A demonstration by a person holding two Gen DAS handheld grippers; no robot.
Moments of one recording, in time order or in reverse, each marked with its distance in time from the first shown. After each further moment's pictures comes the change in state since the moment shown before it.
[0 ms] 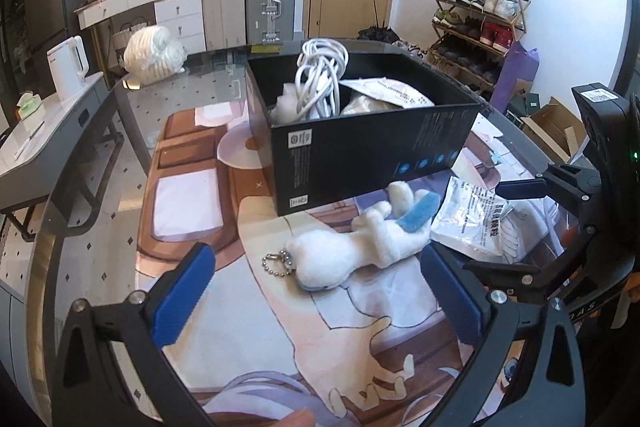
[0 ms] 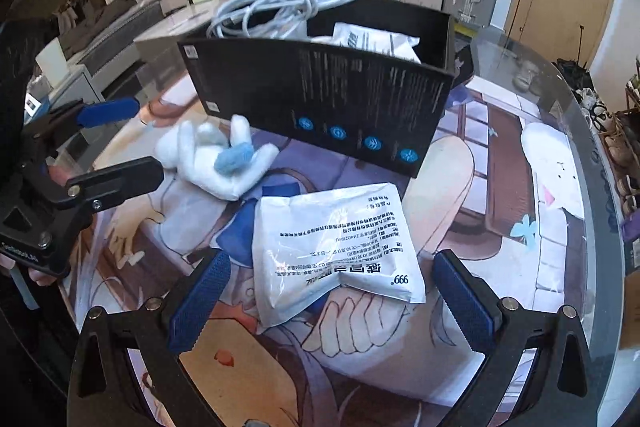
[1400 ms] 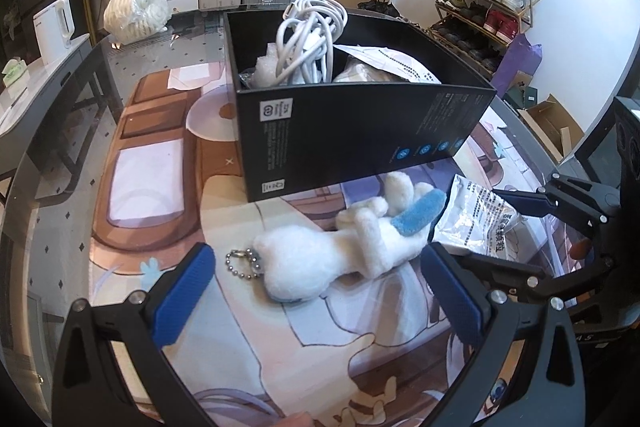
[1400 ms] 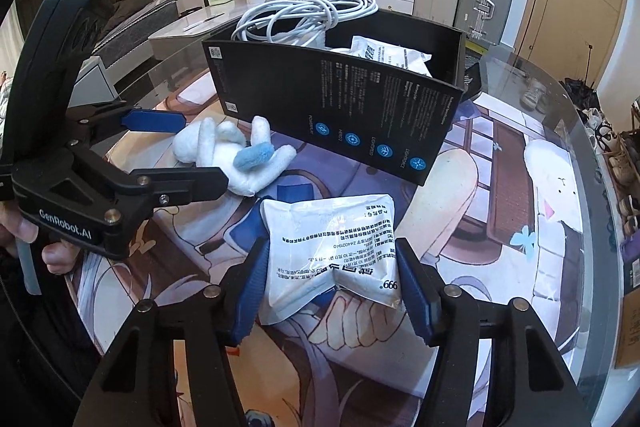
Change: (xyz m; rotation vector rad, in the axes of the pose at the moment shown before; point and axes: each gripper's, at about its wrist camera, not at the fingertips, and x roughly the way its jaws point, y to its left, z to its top) left arm 0.031 0.007 0.006 -0.065 0.112 -0.064; right arm -0.011 0.004 -0.008 -0.058 -0.055 0.026
